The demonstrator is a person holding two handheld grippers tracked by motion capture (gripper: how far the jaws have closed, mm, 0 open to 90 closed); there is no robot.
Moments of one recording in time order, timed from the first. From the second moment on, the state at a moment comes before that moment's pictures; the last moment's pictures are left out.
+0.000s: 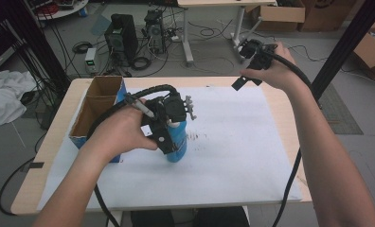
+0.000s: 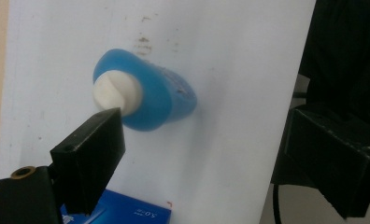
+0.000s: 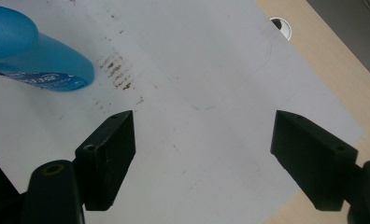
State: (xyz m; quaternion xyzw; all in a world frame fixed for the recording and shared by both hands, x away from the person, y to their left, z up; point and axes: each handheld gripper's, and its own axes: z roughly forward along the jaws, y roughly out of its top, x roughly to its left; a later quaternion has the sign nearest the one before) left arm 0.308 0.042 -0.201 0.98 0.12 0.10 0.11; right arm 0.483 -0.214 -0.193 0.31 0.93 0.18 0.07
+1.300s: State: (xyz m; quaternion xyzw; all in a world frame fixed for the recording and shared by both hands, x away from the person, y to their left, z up) left arm 0.358 0.031 -0.232 0.94 0.29 0.11 0.11; right arm 0.484 -0.220 -0.198 0.30 0.93 0.19 0.07
